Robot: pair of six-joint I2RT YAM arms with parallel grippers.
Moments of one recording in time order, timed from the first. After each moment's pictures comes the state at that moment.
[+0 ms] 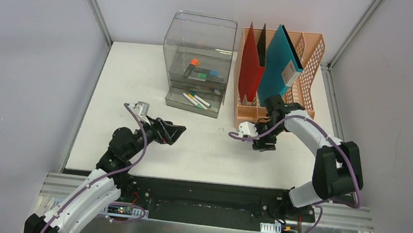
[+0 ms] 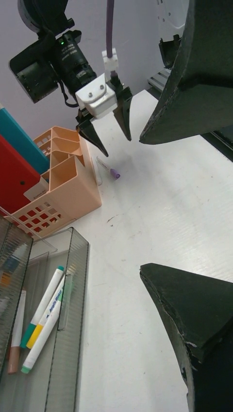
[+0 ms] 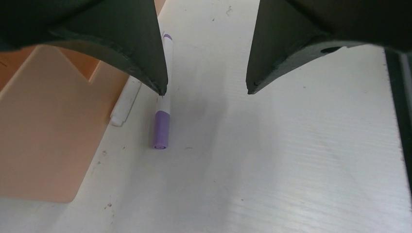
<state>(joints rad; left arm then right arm) -0.45 0.44 0.19 0.22 0.22 -0.68 0.34 1.49 1.00 -1.02 -0.43 -1.52</state>
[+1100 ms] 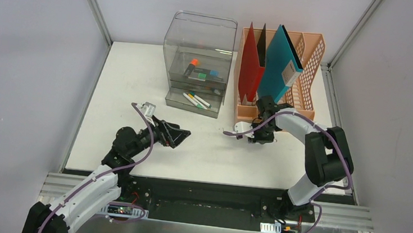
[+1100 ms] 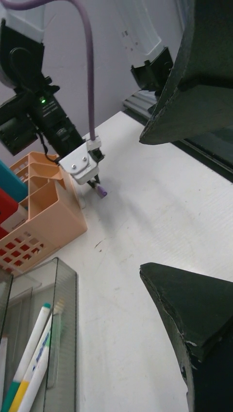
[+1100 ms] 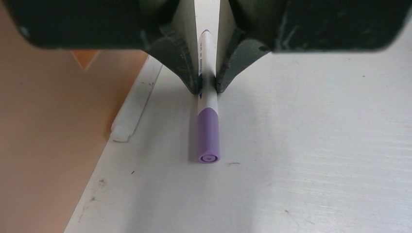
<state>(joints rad) -0.45 0.55 0.15 0.38 0.34 -0.71 0.40 1.66 0.99 -0.82 -0.18 -1.39</state>
